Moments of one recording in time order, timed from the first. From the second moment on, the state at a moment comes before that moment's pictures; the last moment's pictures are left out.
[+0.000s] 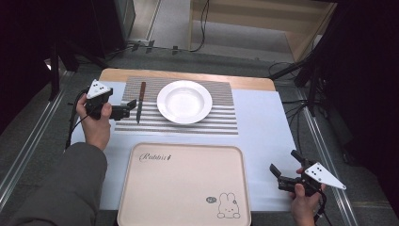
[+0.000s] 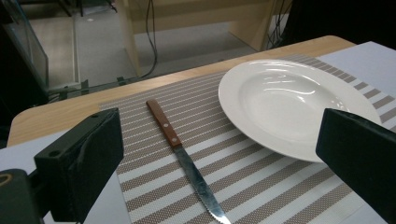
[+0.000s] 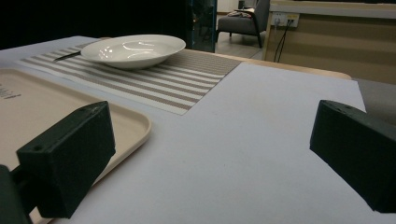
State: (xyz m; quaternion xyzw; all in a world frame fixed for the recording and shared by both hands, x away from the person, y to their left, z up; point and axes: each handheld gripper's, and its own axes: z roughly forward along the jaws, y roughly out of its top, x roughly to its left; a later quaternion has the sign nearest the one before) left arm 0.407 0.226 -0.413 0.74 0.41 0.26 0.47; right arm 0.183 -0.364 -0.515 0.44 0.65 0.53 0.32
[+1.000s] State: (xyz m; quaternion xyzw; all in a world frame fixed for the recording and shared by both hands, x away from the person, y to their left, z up) left arm 0.500 0.199 -0.436 0.76 0.52 0.17 0.35; right arm 0.184 -0.362 -0.515 0.44 0.65 0.53 0.32
